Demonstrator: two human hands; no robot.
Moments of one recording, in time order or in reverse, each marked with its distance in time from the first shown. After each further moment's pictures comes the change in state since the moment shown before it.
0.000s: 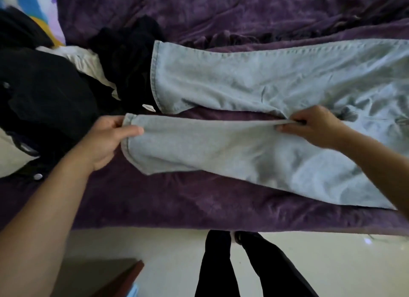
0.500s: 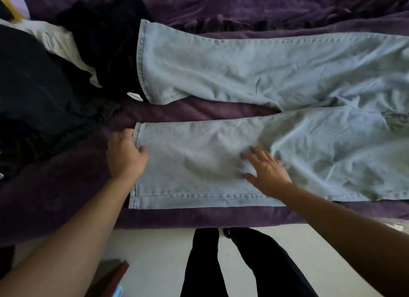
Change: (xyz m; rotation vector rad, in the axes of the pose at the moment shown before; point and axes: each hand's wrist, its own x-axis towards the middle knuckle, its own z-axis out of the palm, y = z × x) left_hand 0.037 -0.115 0.056 0.861 0.451 0.058; right_hand -0.043 0.014 0.160 -0.384 -0.175 0.101
